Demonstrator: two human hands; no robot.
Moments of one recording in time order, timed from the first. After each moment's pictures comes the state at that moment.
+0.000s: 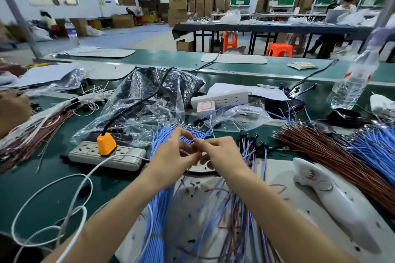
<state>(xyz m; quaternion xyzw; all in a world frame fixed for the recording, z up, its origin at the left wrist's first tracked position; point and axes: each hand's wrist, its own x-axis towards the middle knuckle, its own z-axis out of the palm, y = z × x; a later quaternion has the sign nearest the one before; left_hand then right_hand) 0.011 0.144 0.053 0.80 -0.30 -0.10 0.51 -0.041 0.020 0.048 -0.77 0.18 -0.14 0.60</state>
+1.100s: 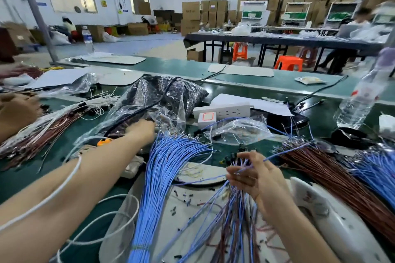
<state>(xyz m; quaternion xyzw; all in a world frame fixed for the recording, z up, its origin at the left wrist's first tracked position) 0.166 0.138 0.049 0.99 -0.15 -0.04 -0.01 -0.100 -0.033 0.040 -0.50 0.22 -0.20 0.81</state>
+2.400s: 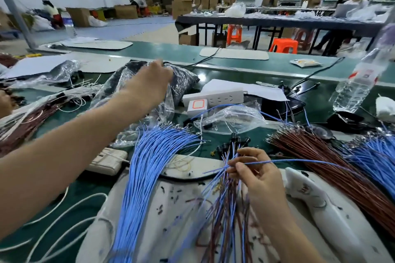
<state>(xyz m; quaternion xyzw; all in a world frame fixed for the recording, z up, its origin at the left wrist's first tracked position) 0.121 0.094 0.143 0.90 -0.35 0.24 0.06 -0.109 -0.034 0.020 -0.64 0.17 -0.29 0.69</state>
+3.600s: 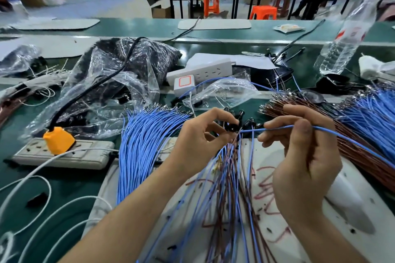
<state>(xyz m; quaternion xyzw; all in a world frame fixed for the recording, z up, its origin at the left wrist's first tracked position) -0.005 0.066 0.038 0.65 -0.47 -0.12 0.58 -0.129 -0.022 0.041 -0.64 0.07 -0.61 0.46</state>
